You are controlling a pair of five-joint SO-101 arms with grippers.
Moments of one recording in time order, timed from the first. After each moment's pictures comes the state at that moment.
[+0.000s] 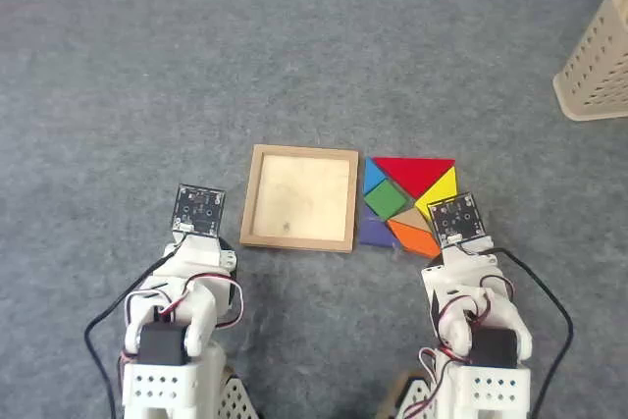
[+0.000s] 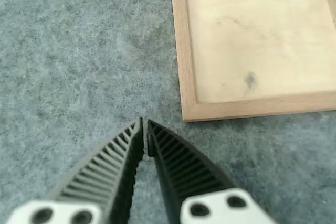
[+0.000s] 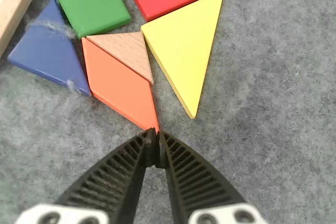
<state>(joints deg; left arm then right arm) -3.7 -102.7 96.9 68.5 -1.3 -1.0 -103.1 96.1 67.7 19.2</state>
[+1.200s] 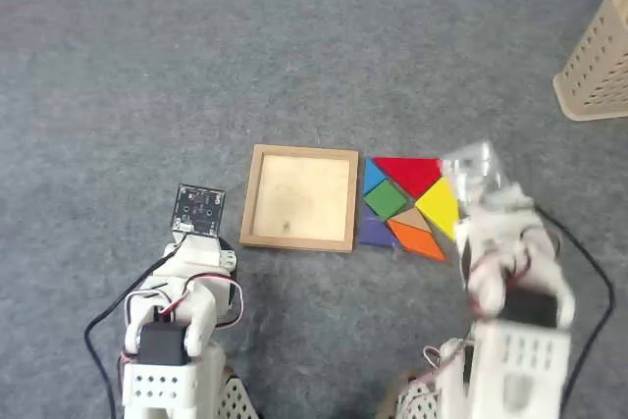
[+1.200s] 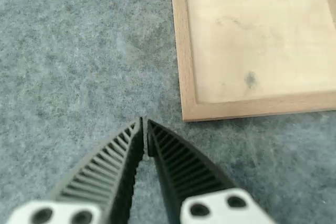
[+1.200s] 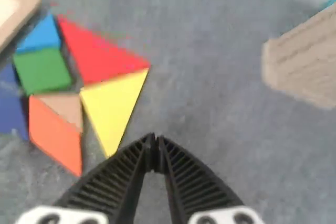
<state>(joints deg) -3.7 -102.7 96.9 68.5 -1.3 5.7 -63.7 60.2 58.5 34.1</state>
